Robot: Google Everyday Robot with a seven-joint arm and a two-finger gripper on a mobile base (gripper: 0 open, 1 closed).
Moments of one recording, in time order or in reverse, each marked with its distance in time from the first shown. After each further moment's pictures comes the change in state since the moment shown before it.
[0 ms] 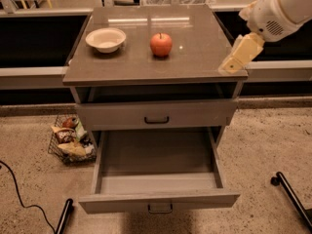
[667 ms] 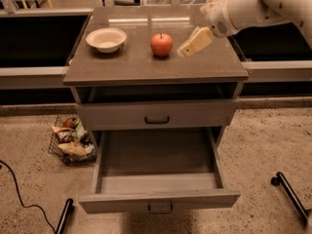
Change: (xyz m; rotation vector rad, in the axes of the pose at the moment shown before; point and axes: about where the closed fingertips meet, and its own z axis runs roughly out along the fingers) arm -0.067 -0.067 0.114 0.007 -0.317 0.051
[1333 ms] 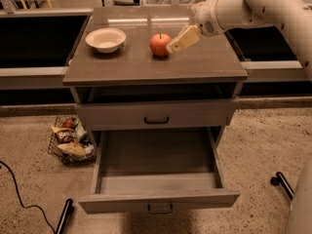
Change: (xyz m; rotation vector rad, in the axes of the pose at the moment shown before) arm -0.020 -0.009 0.037 0.004 -0.076 0.031
